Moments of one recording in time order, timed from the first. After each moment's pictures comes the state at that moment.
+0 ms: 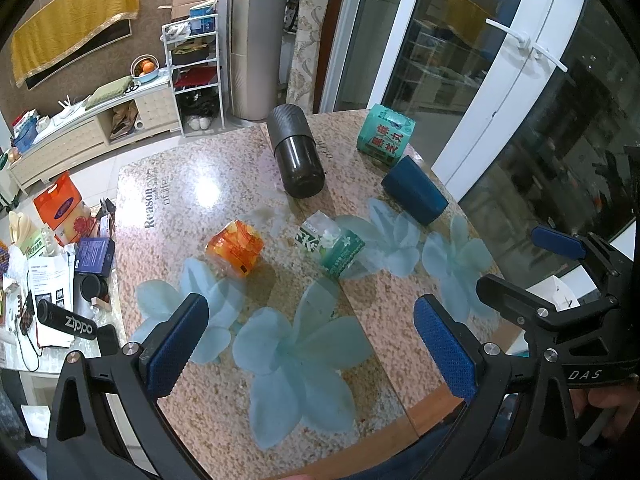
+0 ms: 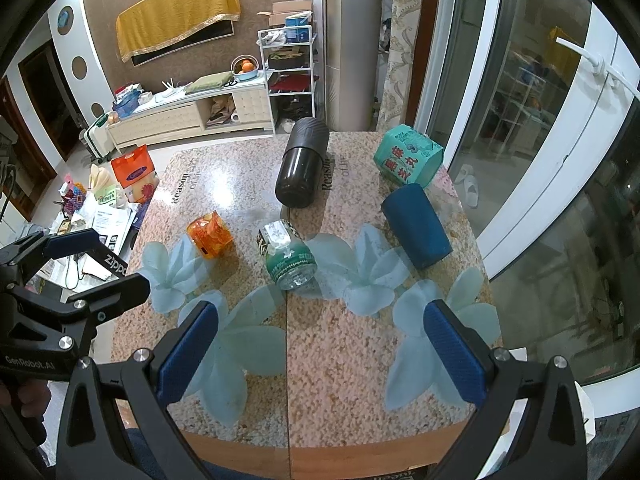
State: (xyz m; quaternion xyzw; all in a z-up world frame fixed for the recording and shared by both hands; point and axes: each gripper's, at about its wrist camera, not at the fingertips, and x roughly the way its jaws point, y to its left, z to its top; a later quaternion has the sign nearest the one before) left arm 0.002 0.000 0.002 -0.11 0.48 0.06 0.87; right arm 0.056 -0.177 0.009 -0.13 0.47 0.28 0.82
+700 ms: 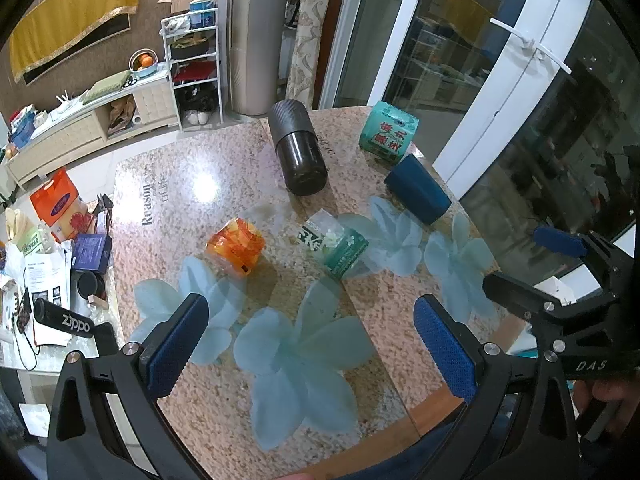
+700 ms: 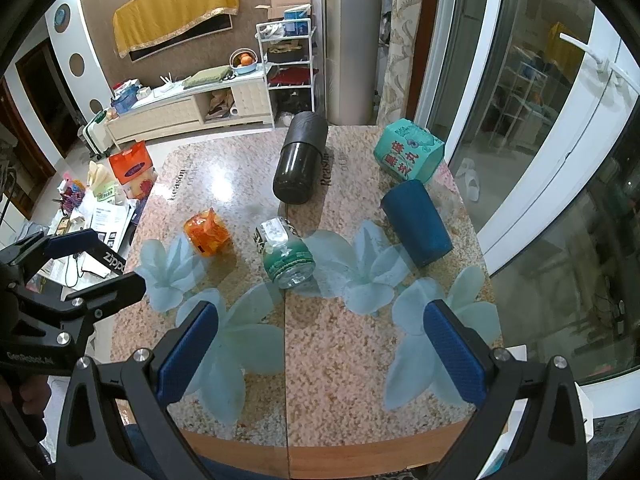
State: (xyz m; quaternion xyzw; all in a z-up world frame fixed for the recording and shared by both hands) left arm -0.001 -0.002 -0.004 -0.11 0.48 0.05 0.87; right arm 0.062 -0.174 0.005 -0.14 0.48 0.28 0.82
